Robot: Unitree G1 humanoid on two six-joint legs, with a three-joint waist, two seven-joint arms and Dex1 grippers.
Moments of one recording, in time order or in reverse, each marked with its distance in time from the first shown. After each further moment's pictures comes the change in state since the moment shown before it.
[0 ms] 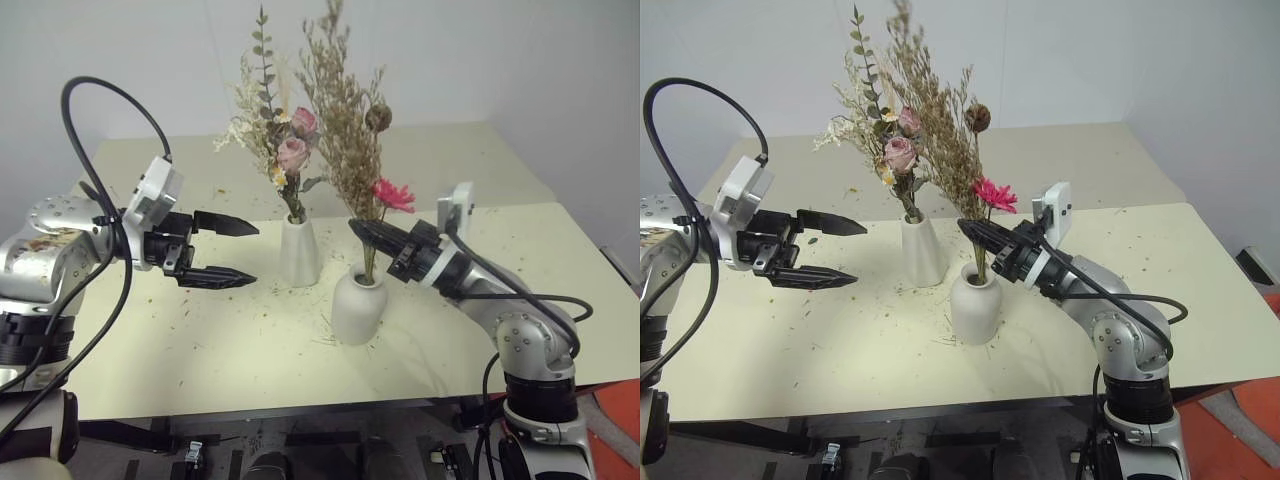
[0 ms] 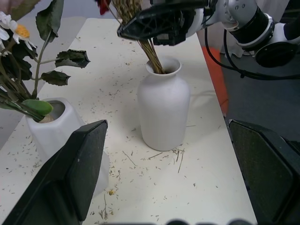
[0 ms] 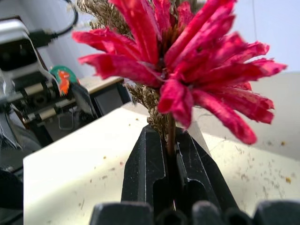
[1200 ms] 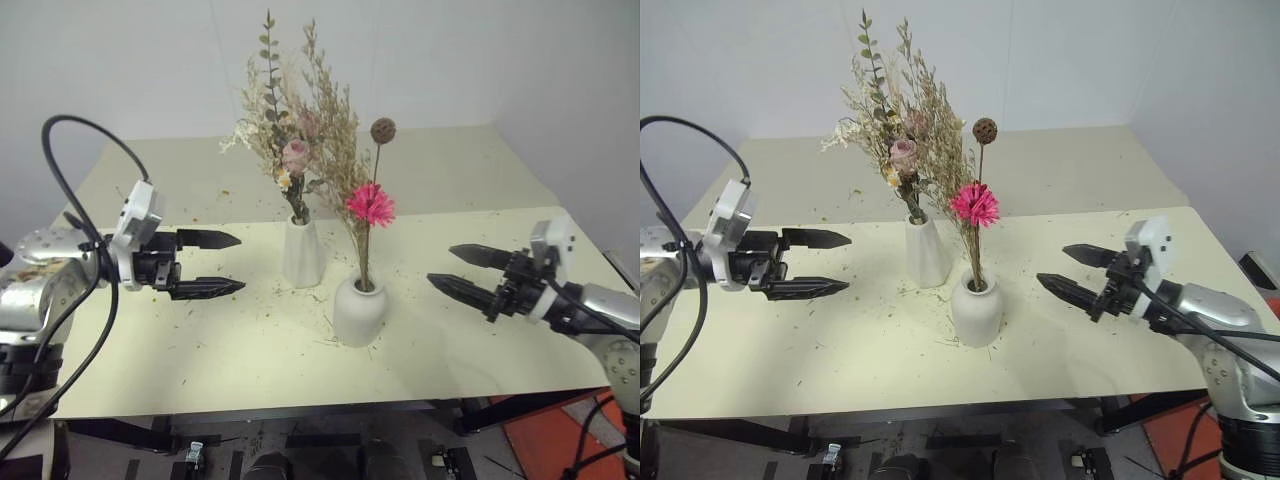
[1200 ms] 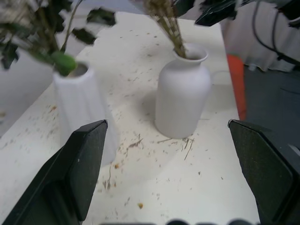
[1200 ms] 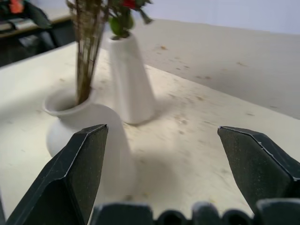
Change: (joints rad) left arm 0.197 0.004 0.122 -0.036 -0.023 -0.004 0.104; right arm 0.297 -0.441 -0.256 0.049 -0.041 -0.106 0.329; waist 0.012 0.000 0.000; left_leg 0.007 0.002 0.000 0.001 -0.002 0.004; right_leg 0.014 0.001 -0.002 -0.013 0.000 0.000
